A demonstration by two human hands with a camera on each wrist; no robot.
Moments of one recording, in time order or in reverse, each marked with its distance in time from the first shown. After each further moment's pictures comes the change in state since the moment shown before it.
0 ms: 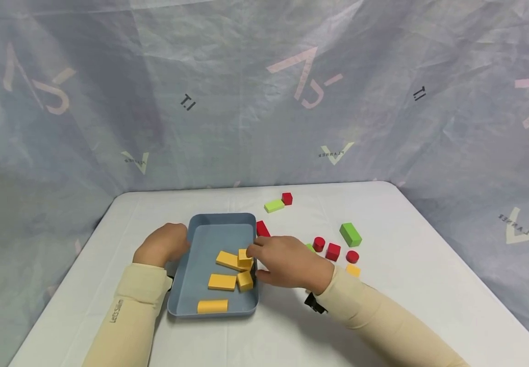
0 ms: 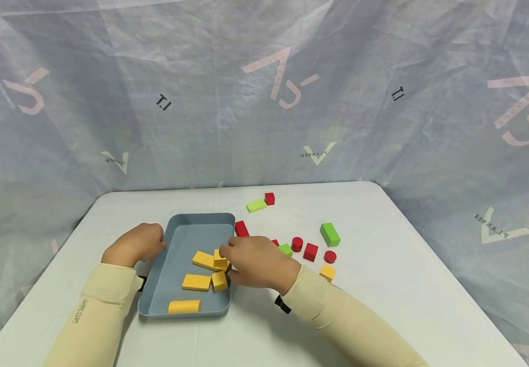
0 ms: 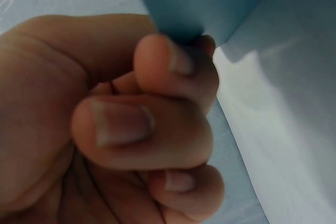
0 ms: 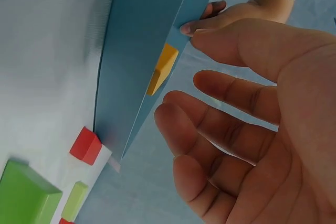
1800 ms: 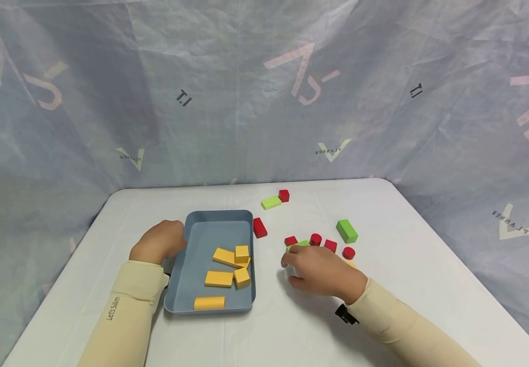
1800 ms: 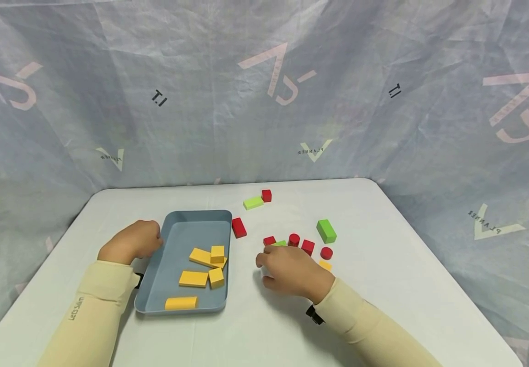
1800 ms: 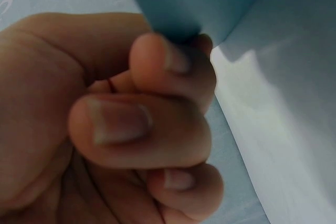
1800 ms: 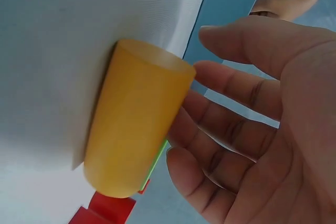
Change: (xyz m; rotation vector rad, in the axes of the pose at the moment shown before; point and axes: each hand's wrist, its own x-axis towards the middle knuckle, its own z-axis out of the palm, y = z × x) left_hand 0.000 -0.001 0.001 0.000 0.016 0.015; right_hand -0.066 0.037 0.028 0.049 0.011 0.112
